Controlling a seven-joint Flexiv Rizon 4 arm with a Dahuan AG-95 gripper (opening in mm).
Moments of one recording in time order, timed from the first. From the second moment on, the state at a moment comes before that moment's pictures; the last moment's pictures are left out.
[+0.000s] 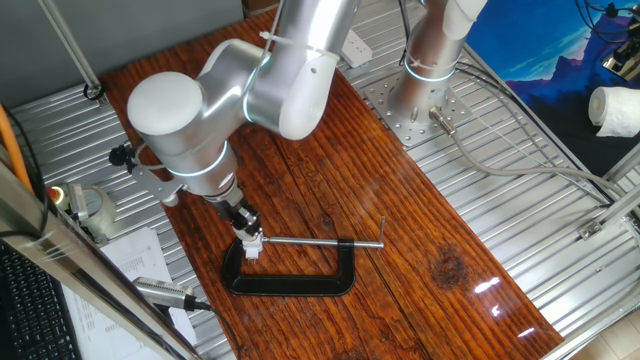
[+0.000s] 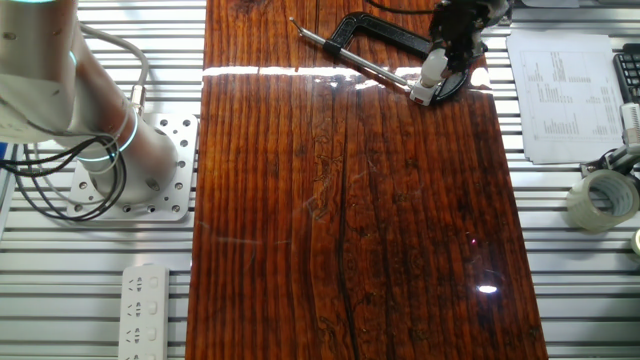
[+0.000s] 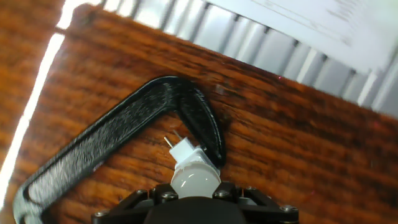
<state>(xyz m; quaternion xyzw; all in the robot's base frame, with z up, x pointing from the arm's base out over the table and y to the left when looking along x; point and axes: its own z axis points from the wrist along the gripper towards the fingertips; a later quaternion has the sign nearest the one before) 0.579 0.163 0.107 0.16 -0.99 -0.02 0.06</state>
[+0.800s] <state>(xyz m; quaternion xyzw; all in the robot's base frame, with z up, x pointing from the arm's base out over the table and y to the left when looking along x) 0.578 0.169 0.124 0.08 -0.99 -0.03 0.06</state>
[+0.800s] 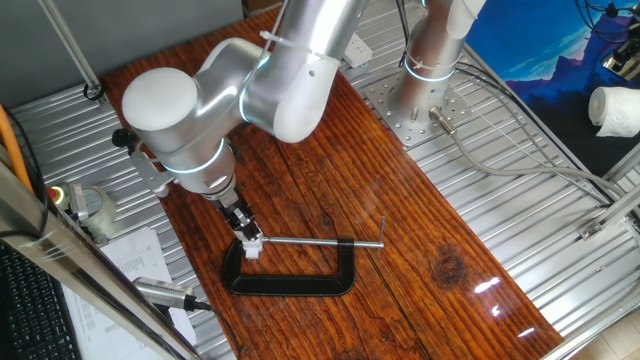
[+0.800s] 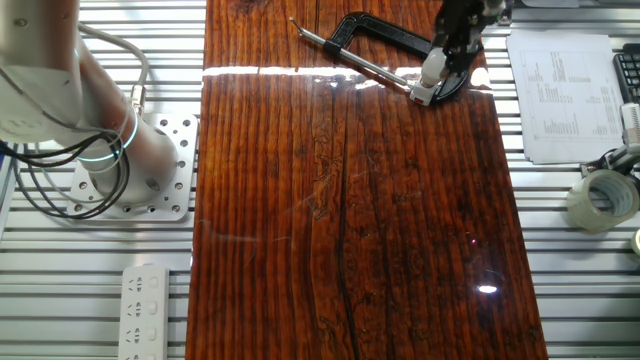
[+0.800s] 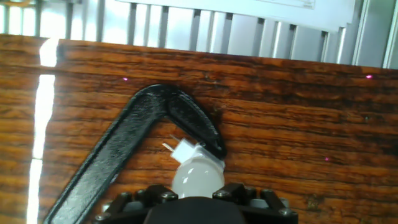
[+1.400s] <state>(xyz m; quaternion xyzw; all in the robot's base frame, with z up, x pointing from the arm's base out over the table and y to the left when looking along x) 0.580 0.174 0.129 0.22 -0.97 -0.04 0.06</state>
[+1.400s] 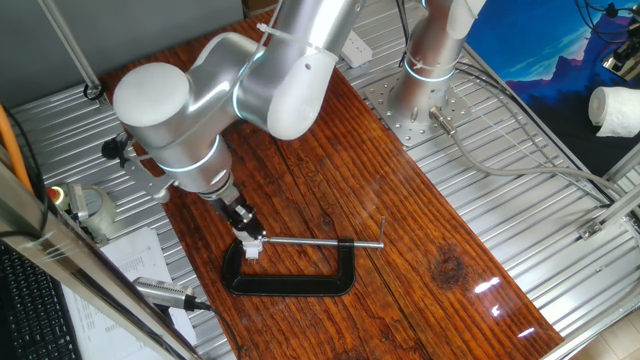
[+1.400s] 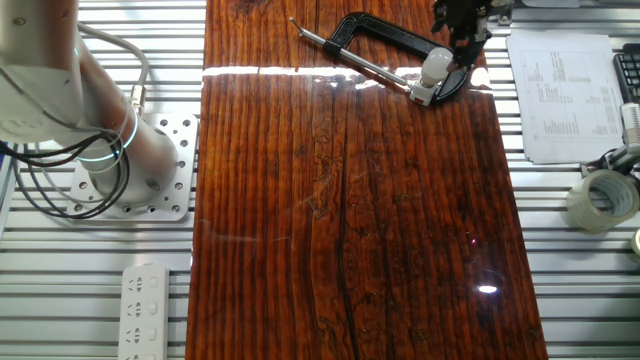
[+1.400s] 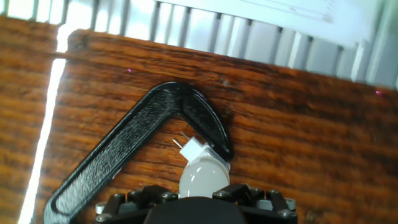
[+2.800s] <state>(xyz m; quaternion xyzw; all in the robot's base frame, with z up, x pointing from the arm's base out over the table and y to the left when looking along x) 0.580 0.182 0.102 0.66 -0.75 -0.04 0.04</state>
